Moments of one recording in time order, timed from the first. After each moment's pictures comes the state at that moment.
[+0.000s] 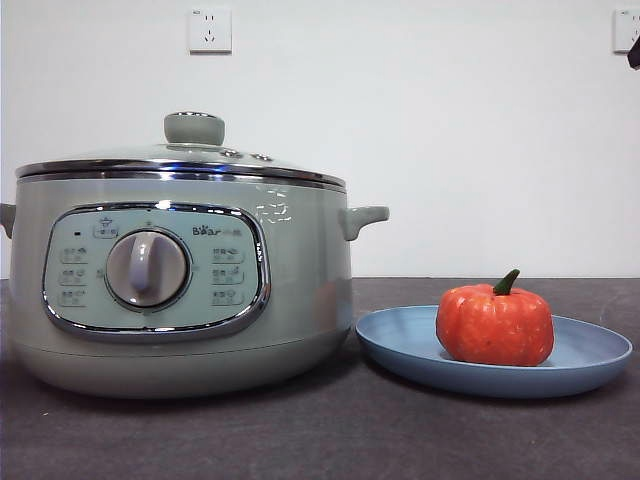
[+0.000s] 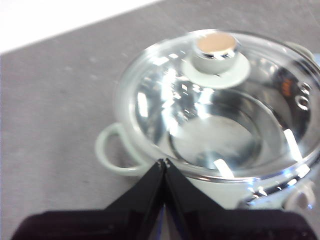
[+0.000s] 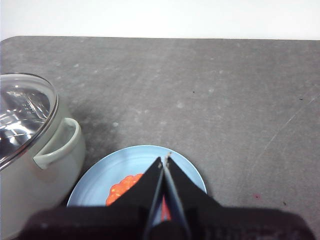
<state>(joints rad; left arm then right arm) -0.46 0.43 0.64 -0.61 -0.14 0.07 0.48 0.54 0.57 -0.35 0.19 0.12</state>
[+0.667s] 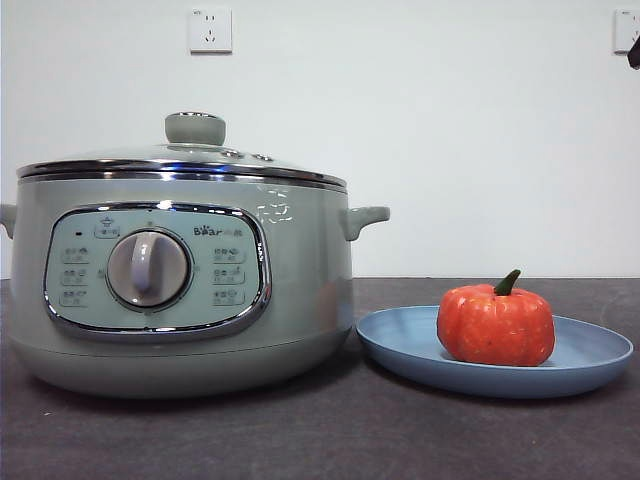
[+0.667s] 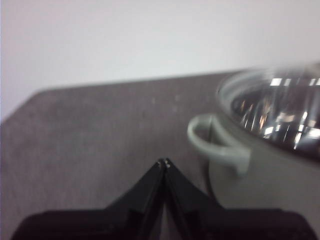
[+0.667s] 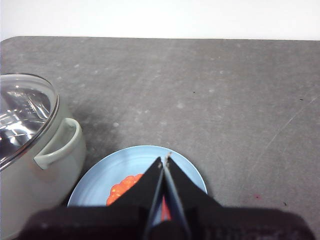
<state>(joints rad) -0.07 0.02 0.05 -0.13 -0.02 0.04 0.48 0.54 0.57 -0.35 0.19 0.12</state>
